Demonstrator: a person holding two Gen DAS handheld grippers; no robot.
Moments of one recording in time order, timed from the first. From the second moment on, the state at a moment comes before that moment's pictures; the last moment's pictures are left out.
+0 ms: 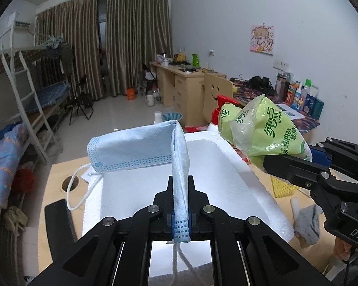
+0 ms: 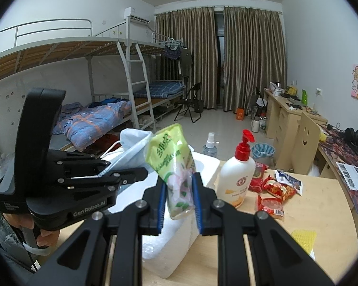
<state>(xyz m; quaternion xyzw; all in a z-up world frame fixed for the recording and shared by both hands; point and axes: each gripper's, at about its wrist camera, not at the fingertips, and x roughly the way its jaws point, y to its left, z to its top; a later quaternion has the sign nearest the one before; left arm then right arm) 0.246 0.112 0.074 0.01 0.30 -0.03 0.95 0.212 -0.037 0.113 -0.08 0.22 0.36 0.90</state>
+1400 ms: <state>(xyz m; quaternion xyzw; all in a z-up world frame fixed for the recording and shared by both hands) 0.170 0.190 0.085 -0.06 0.23 0.10 0.97 0.229 0.028 0.098 -0.12 0.24 0.39 0.88</state>
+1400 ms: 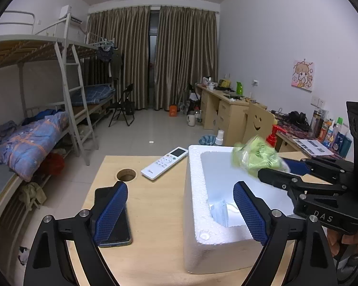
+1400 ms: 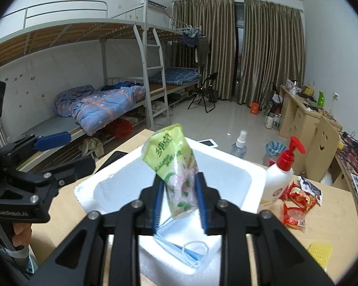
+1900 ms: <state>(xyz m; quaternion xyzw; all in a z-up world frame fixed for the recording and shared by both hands) 0.167 0.180 0.086 -0.05 0.23 0.11 0.97 0.217 0.011 0.107 -0.11 0.23 0.38 0.89</state>
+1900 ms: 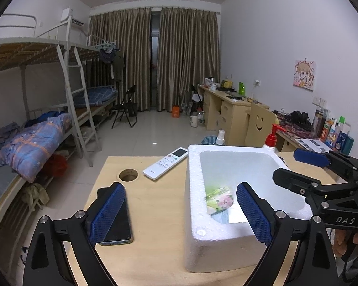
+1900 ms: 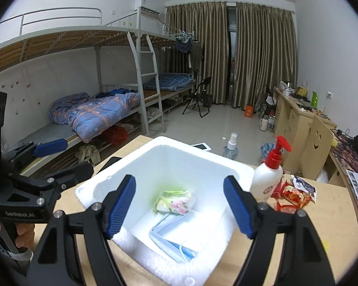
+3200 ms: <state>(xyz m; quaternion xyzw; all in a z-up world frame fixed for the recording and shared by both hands) 0.044 0.037 0.099 0.00 0.17 0.03 0.99 0.079 -0.139 0.121 -0.05 0.15 0.28 0.95</state>
